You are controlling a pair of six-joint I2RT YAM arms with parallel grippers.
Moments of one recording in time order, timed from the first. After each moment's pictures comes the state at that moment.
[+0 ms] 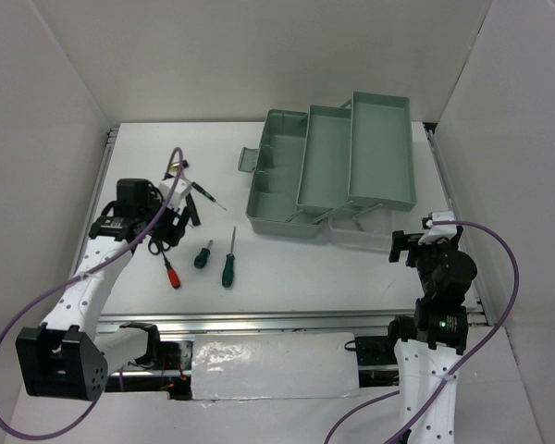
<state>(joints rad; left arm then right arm) -0.02 1.09 0.90 -0.61 0.21 0.42 -0.24 0.25 0.52 -0.42 -0.21 -0.17</state>
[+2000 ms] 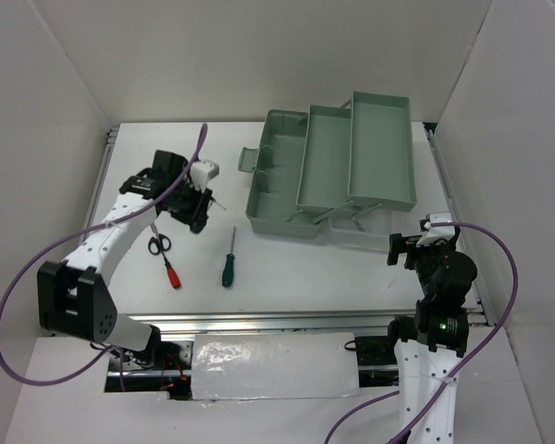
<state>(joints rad) -0.21 1.48 1.14 -0.78 0.23 0.24 -0.24 0.24 0.52 -0.46 -0.25 -0.18</state>
